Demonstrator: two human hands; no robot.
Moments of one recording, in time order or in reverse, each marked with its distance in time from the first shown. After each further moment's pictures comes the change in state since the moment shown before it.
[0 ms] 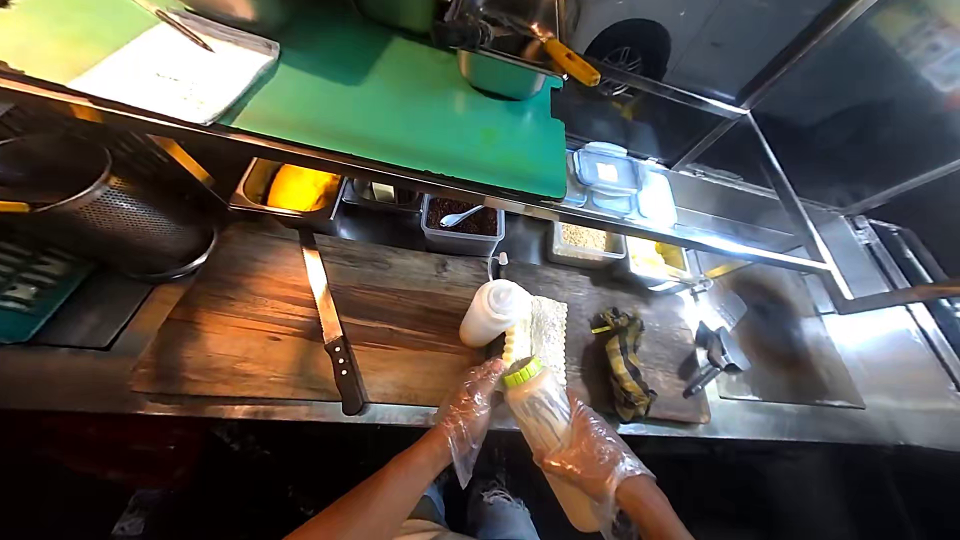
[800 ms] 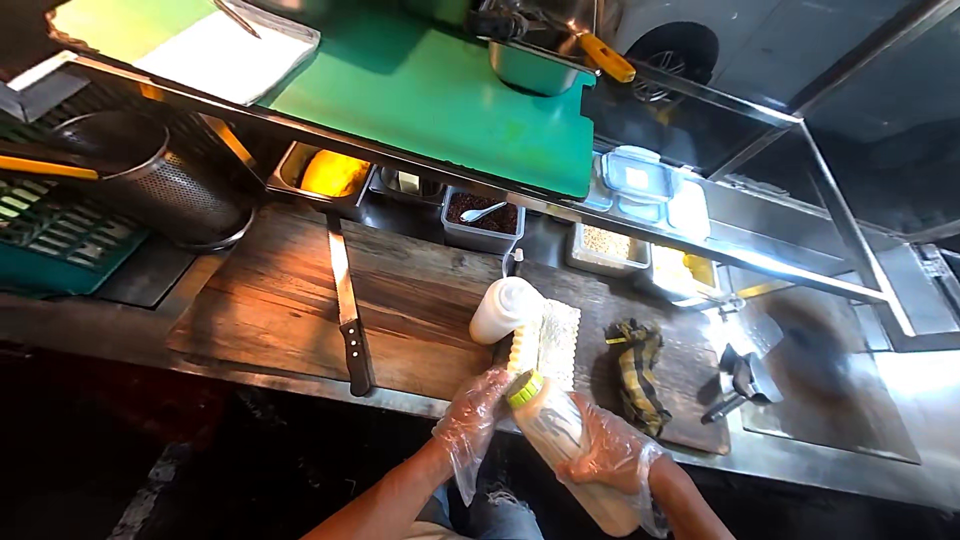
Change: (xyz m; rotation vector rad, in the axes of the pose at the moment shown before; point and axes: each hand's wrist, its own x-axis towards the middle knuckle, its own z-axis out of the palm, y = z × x) left_hand -0.025 0.005 0.017 -0.134 0.105 -0.027; right_hand 0.036 0.034 -0.032 -0.202 -0.246 -0.208
